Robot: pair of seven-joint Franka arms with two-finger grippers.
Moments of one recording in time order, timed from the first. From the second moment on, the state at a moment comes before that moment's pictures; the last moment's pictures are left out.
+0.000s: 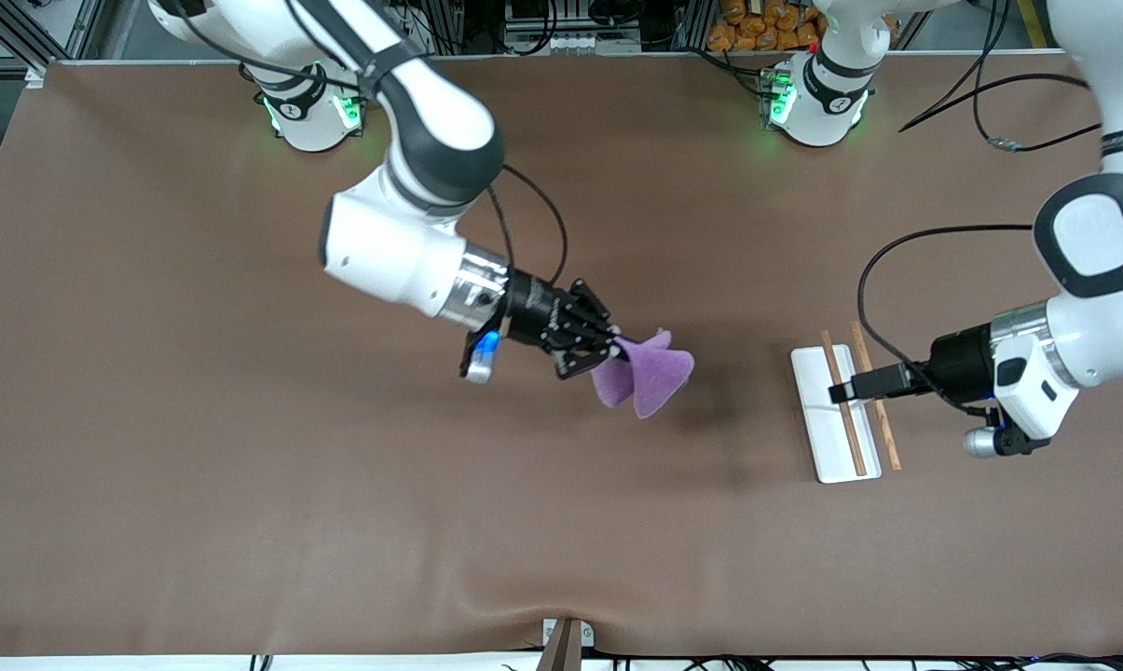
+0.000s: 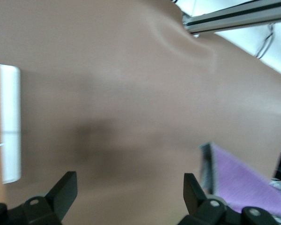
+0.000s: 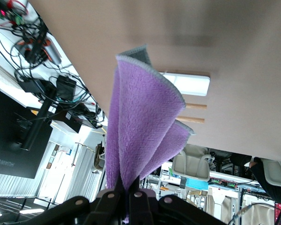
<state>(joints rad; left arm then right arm) 0.06 0.41 -0.16 -1.48 -0.62 1.91 -0.09 0.63 0.57 0.09 -1.37 1.16 2.56 1.37</state>
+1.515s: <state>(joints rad) -0.17 0.65 -0.18 -1.40 -0.77 2.05 -0.16 0.70 0.61 0.08 -1.35 1.16 2.70 1.43</state>
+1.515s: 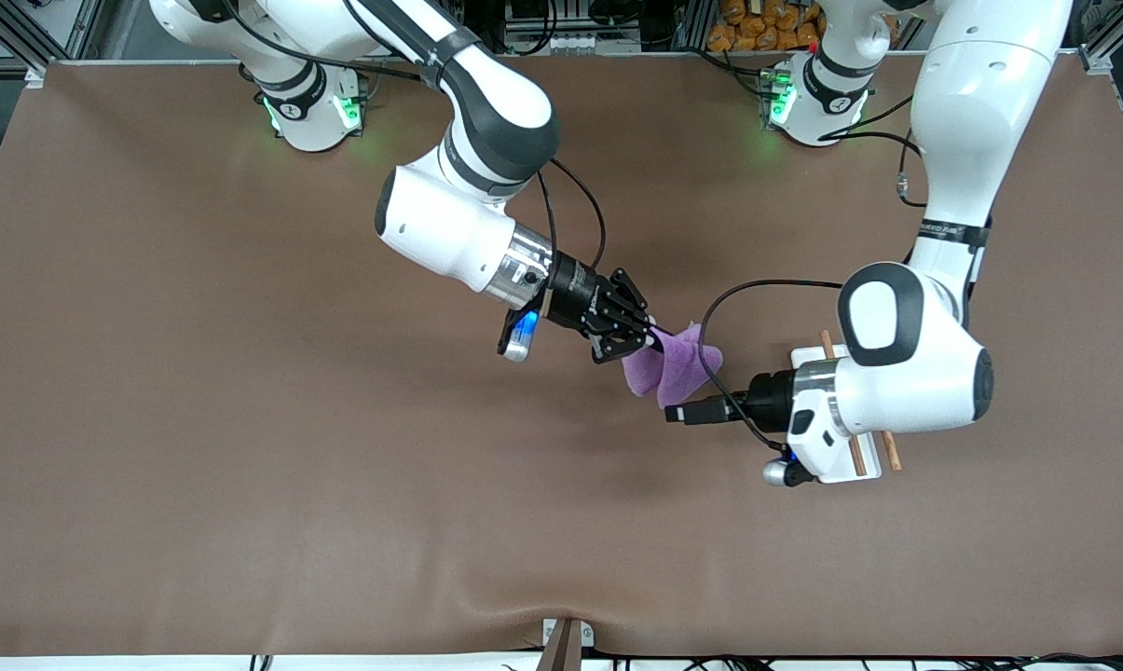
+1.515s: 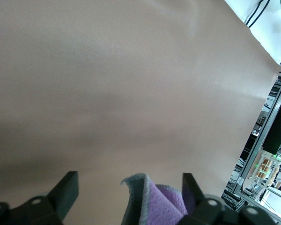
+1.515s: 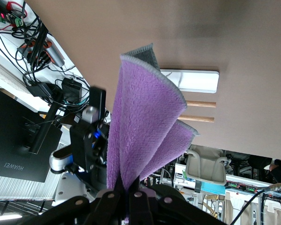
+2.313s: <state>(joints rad) -0.22 0.67 -0.18 -1.37 -0.77 2.08 -0.30 0.70 0.61 0.07 -1.34 1.16 2.70 1.43</state>
